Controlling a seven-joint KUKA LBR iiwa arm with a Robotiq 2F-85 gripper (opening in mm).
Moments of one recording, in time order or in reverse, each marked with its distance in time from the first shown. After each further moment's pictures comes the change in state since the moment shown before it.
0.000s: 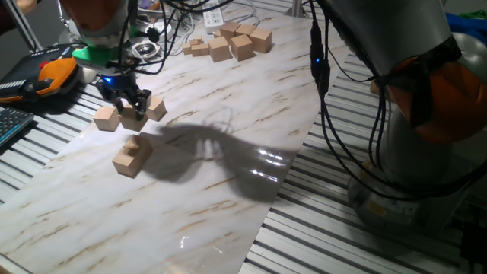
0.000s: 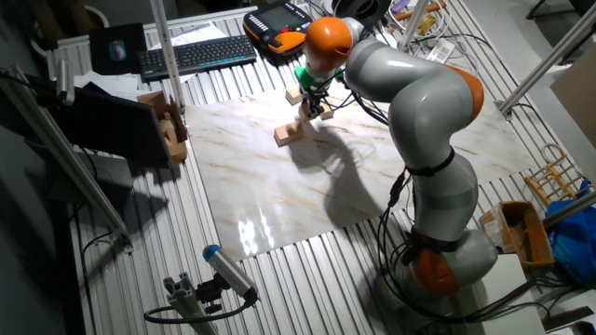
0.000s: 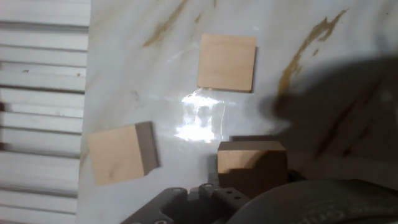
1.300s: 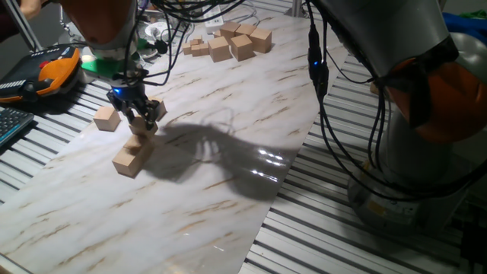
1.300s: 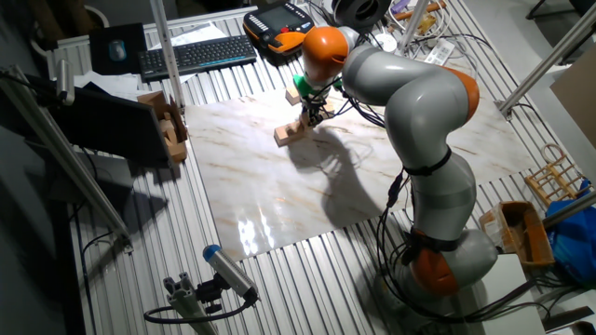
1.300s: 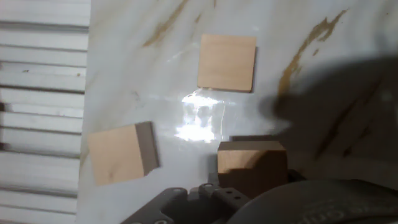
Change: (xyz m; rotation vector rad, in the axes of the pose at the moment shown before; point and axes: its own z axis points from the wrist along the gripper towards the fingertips) arm 0.004 -0.020 0.030 0.037 0.004 0.026
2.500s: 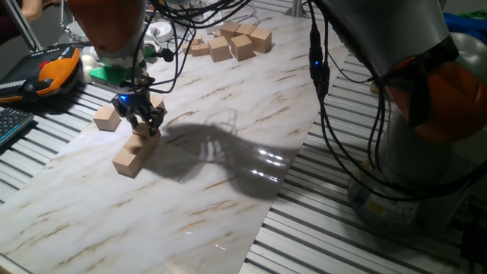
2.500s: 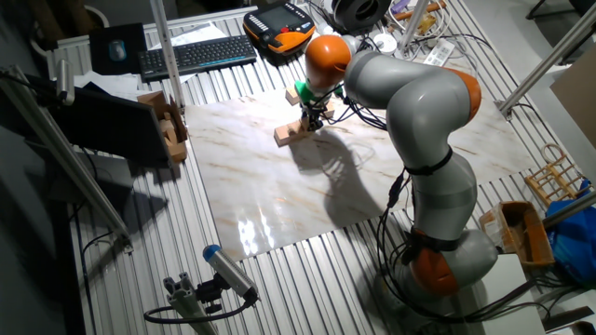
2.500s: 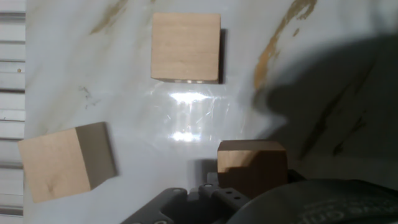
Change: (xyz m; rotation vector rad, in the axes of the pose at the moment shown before) arm 0.004 -0.007 0.017 -0.021 0.018 0.005
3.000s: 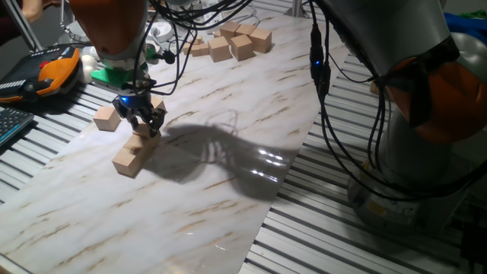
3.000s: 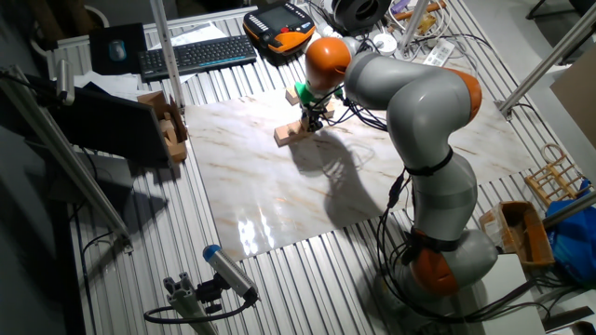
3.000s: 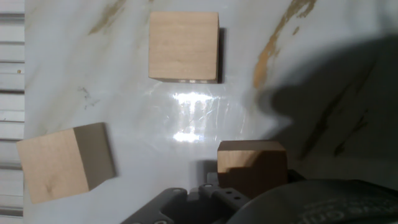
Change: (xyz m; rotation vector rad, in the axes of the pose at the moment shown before) arm 0.000 -0.001 0.002 -0.012 -0.007 0.003
